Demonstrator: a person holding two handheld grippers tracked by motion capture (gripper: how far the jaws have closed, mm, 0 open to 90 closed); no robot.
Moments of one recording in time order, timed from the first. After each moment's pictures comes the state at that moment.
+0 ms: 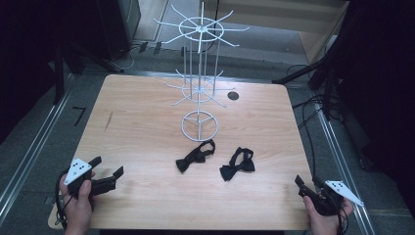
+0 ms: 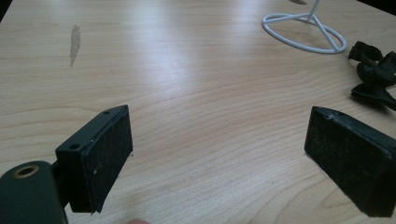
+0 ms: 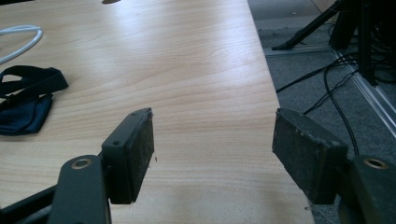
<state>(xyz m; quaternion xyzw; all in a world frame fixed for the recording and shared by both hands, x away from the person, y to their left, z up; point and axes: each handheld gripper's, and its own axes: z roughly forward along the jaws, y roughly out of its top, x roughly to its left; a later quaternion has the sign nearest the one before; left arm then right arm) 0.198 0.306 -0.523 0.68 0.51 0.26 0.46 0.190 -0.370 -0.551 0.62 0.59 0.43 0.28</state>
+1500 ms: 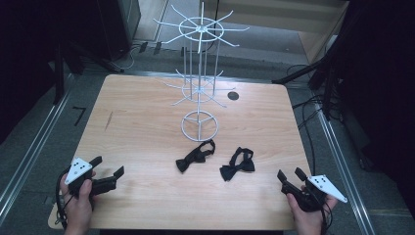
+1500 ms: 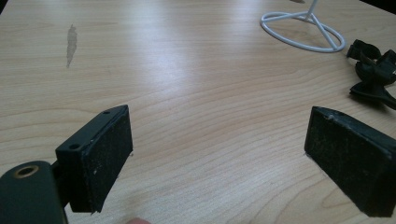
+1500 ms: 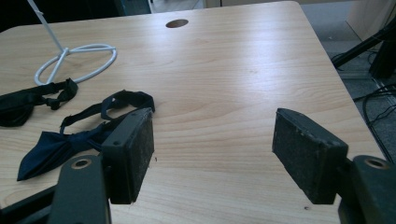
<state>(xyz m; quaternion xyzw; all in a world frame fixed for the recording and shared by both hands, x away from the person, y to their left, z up) 0.199 0.305 -0.523 0.69 0.51 0.26 0.46 0.192 -0.312 -0.523 0.57 0.61 0.47 0.28</state>
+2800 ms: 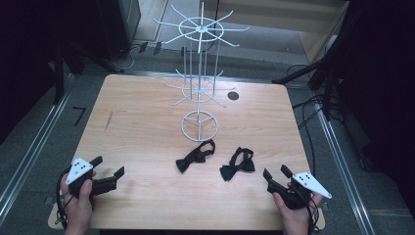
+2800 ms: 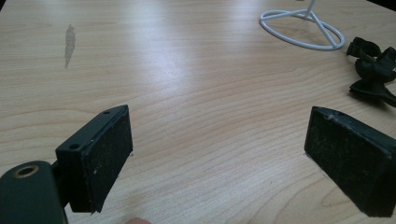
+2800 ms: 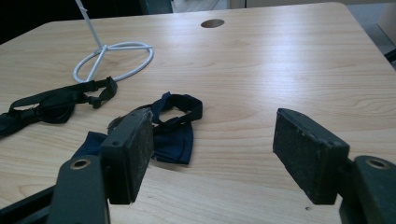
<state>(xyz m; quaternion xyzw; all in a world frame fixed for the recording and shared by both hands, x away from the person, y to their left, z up) 0.199 0.304 -0.523 0.69 0.50 0.26 0.45 0.197 -0.274 -0.518 0.54 0.63 0.49 0.26</state>
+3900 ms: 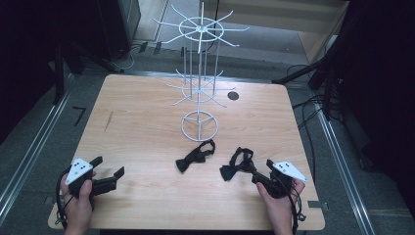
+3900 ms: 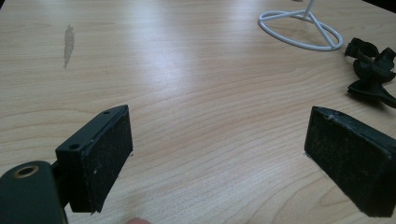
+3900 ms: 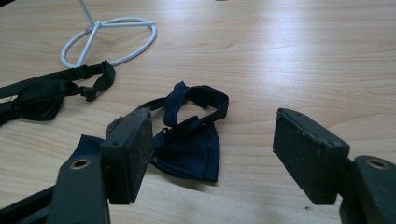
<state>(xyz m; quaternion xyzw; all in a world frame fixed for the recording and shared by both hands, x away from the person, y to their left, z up) 0.199 0.304 -0.523 0.69 0.50 0.26 0.46 0.231 -0.238 -0.531 0.55 0.66 0.45 0.24</state>
